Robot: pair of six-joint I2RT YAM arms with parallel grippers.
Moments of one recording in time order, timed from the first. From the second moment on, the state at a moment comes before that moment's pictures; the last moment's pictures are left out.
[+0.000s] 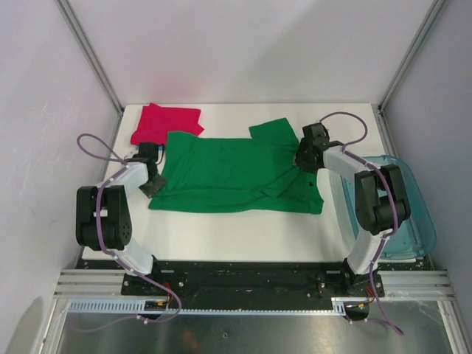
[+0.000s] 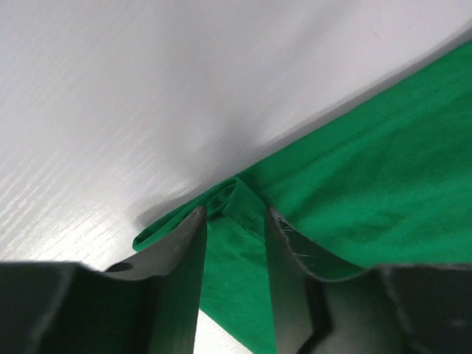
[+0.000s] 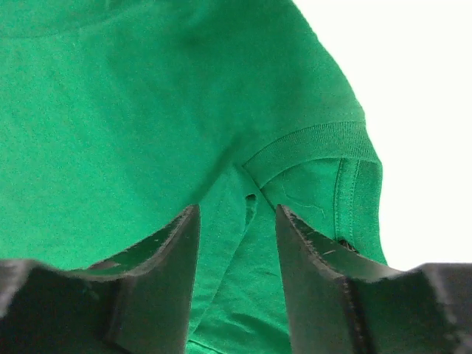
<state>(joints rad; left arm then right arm) 0.02 1.62 0.96 -0.55 -0.35 -0.79 0.28 1.82 1.23 -0.36 0.10 0.64</state>
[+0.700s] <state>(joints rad) 0.04 1.38 0.87 -0.50 -0.26 -0.74 0.59 1.66 1.15 -0.47 0.15 0.64</state>
